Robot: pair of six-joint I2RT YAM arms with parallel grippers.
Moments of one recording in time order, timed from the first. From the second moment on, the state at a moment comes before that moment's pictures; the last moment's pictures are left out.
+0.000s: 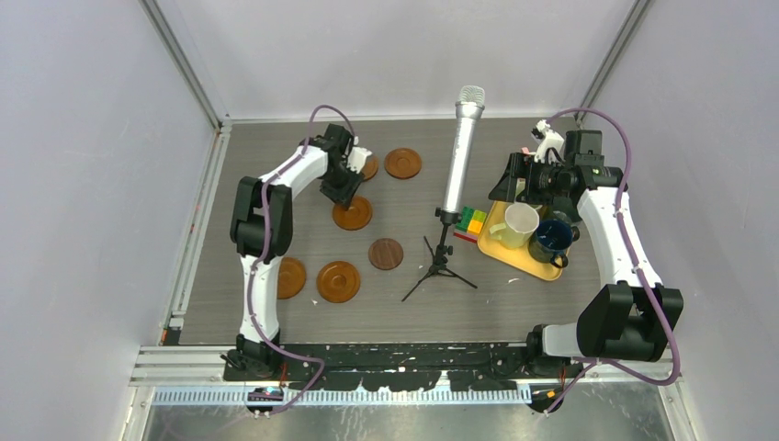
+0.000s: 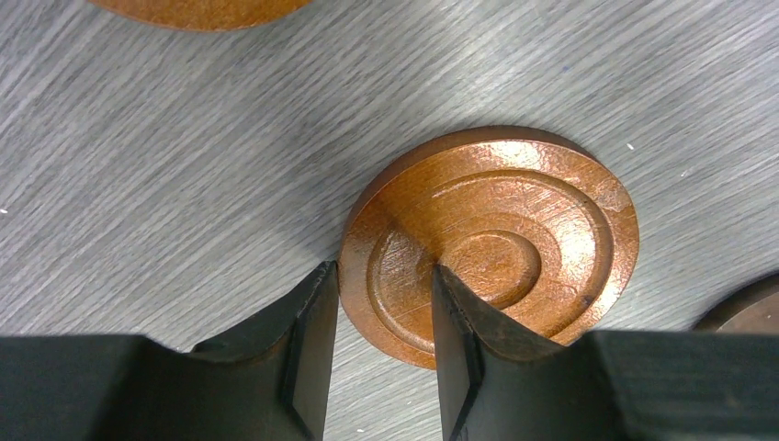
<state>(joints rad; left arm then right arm) -0.32 2.19 1.75 -0.82 0.12 0.29 -0.10 1.35 1.23 -0.77 -0.57 0.02</state>
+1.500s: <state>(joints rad) 0.21 1.61 1.08 -0.99 0.31 0.76 -0.10 1.32 1.21 -0.78 -0.61 -0.01</state>
